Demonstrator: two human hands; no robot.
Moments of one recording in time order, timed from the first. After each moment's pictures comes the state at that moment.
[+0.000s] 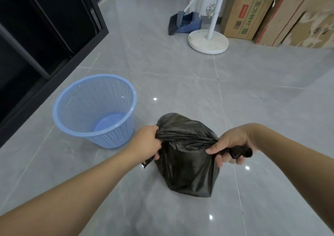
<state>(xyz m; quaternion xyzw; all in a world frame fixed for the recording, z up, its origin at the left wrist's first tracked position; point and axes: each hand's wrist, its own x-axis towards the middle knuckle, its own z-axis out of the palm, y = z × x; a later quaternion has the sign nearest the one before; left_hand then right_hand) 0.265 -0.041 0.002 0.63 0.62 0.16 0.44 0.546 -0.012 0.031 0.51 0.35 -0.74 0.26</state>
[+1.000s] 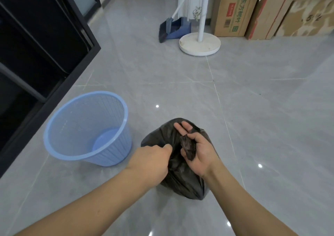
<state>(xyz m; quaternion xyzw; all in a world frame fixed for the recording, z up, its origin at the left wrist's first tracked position) 0.293 -0.053 0.026 0.85 0.50 -0.12 0.08 0.450 -0.042 -0.028 0.31 0.08 -0.78 -0.54</state>
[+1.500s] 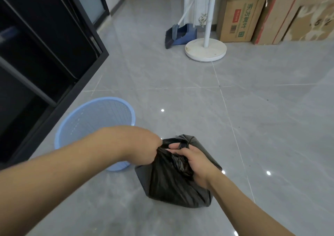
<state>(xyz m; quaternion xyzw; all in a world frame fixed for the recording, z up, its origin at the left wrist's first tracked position) 0.279 -0.012 0.127 0.81 0.45 -0.36 0.15 0.430 -0.042 -0.035 0.44 0.23 -0.77 -0.41</state>
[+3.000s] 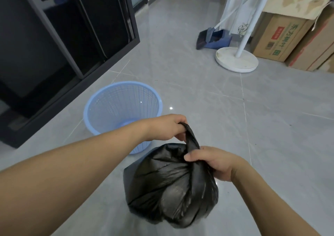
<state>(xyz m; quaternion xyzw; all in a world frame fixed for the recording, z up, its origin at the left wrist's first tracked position) 0.239 0.011 0.066 0.65 0.53 0.10 0.54 0.426 -0.027 0.022 0.43 0.44 -0.78 -0.08</state>
